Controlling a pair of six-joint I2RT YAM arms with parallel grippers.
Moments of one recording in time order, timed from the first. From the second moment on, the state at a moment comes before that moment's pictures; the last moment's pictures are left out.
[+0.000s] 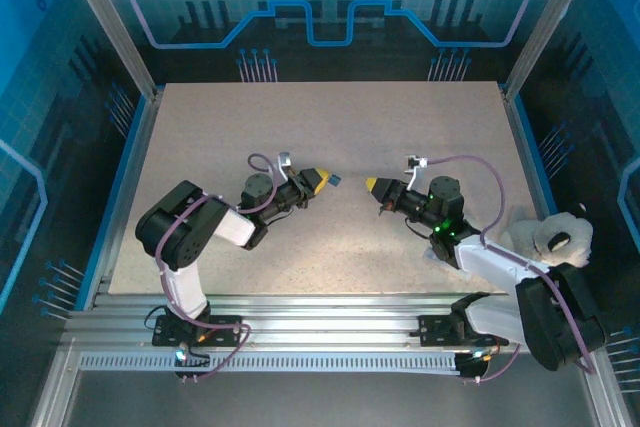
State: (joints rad) left arm -0.48 1.84 0.56 1.22 0.41 -1.47; right arm 0.37 1.18 0.39 0.61 -0.47 0.84
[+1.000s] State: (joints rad) left arm -0.42 1.61 0.92 -0.07 0.31 -0.95; right arm 0.37 1.12 0.40 0.51 -0.42 0.78
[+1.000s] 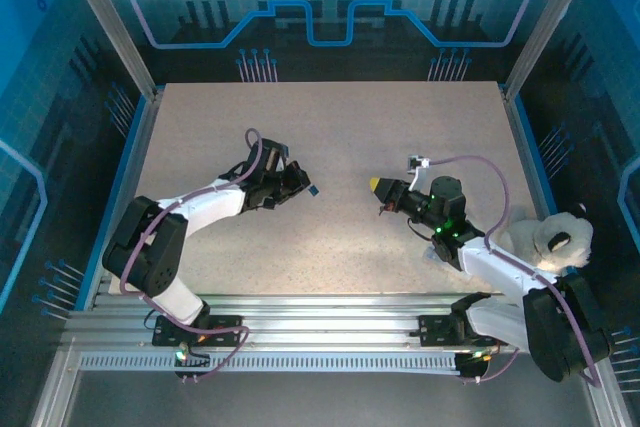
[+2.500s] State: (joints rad) left arm -0.37 2.12 1.50 -0.54 0.42 -0.59; right arm 0.40 1.12 0.42 0.49 -0.40 0.74
